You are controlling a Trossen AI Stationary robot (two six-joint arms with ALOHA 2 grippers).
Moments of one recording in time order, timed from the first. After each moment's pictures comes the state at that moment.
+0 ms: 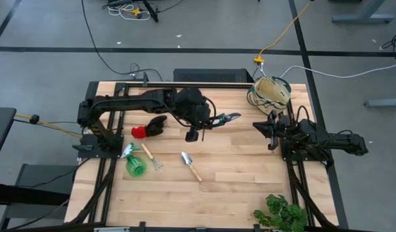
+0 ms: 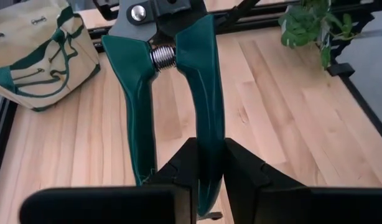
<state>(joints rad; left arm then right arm) 0.12 1.71 1.66 -0.61 0.22 0.21 -0.06 0.00 0.02 0.15 0.14 0.23</state>
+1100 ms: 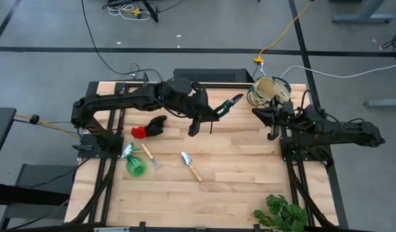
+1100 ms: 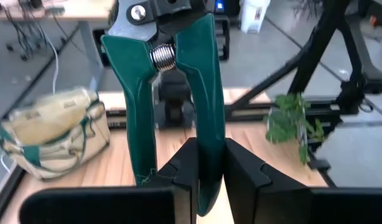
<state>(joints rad) 0.12 1.63 1.66 -0.34 0.25 0.04 -0.05 0.50 0.46 0.22 0.16 0.12</state>
